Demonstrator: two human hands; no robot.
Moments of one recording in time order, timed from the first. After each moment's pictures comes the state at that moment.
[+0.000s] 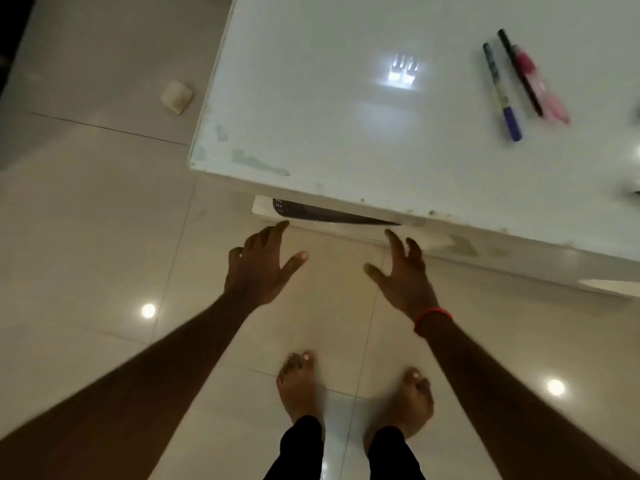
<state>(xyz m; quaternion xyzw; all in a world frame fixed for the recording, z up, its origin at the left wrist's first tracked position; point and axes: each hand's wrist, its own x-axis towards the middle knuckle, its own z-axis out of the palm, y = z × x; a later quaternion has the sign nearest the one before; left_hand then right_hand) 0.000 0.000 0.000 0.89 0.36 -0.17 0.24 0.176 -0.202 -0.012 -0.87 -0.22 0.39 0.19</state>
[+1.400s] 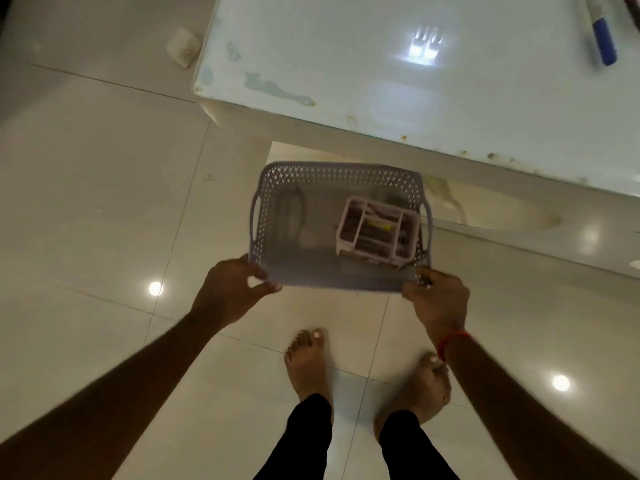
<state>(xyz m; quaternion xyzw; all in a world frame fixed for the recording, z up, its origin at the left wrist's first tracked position) -0.114 -0.013 -0.049 0.85 0.40 -0.18 0.30 0.115 -0.250 -0.057 -0.90 -0.02 0.35 0.24</state>
